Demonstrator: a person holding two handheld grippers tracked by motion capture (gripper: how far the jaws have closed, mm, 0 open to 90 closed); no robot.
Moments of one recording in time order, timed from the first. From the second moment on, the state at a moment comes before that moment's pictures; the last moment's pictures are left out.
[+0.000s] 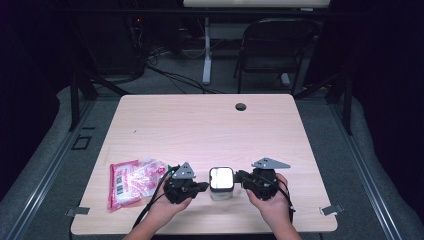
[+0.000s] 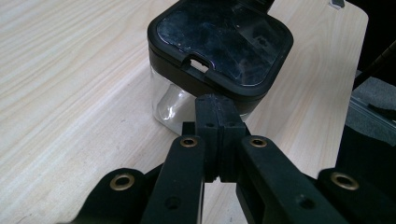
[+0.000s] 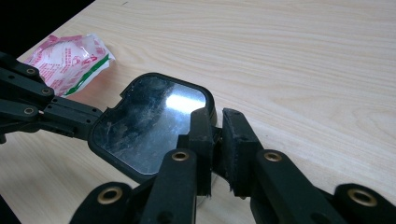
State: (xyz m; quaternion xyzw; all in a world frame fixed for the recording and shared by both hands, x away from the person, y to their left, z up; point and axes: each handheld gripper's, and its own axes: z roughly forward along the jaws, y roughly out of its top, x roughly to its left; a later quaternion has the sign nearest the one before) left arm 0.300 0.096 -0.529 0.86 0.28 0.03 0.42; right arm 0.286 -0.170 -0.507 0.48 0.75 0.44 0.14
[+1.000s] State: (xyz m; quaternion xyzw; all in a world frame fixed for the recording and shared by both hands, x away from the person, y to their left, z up) left arm 0.301 0.097 -0.517 0.85 0.28 0.03 0.44; right arm 0.285 -0.172 -0.508 0.49 0.74 0.44 0.14
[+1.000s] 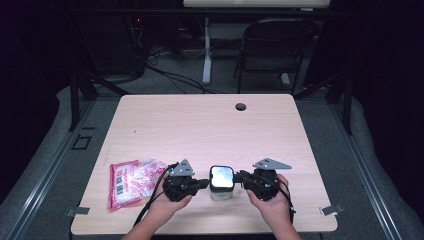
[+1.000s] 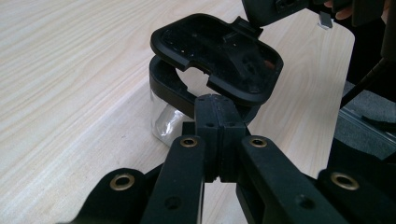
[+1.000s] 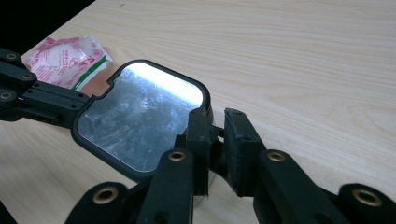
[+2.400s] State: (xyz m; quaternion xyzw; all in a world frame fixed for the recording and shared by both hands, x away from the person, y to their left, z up) left arm 0.307 0.064 -0.478 0.85 0.26 0.05 0.45; right arm 0.262 -0.144 -0.502 0.40 0.79 0.42 0.19
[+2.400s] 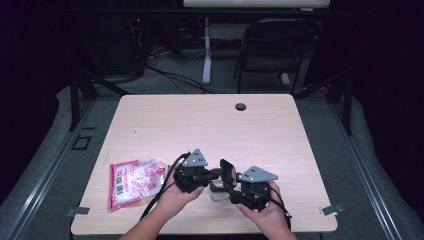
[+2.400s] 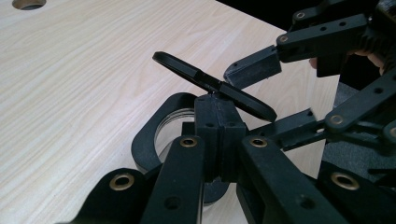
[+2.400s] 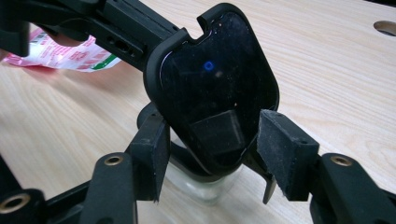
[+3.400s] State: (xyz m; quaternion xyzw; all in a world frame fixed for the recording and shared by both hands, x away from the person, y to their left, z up) left arm 0.327 0.068 -0.516 0.86 0.31 0.08 0.41; right arm 0.264 -0.150 -0.504 0.41 0.78 0.44 0.17
